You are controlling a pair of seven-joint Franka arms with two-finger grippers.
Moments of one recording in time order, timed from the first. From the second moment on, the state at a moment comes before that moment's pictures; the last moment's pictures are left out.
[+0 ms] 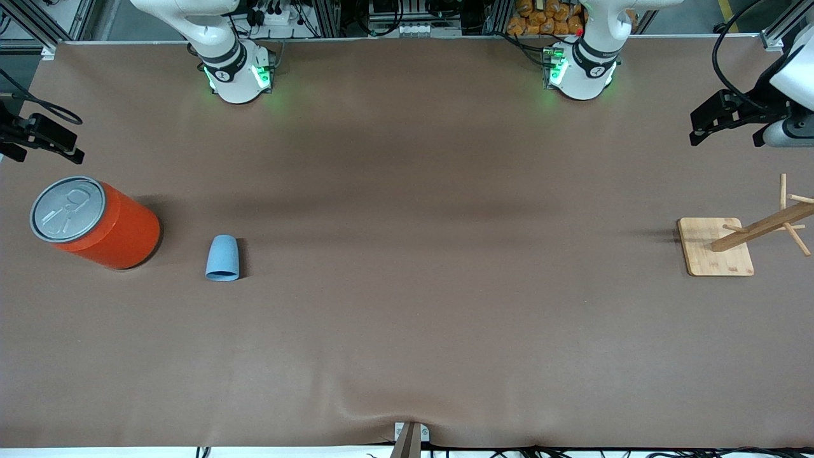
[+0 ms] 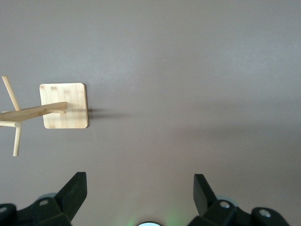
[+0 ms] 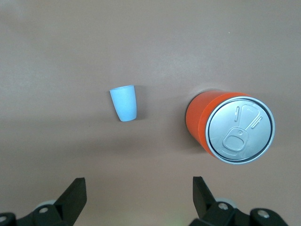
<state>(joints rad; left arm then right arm) -0.07 -0.05 -0.05 -1.52 0.03 1.46 -0.06 -0.02 -0.03 -0.04 -1.54 0.00 1.49 -0.01</state>
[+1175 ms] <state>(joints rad) -0.06 -0.03 -0.05 -1.52 0.03 1.46 -0.06 -0.01 0.24 -0.03 -1.82 0.04 1.77 -0.02</state>
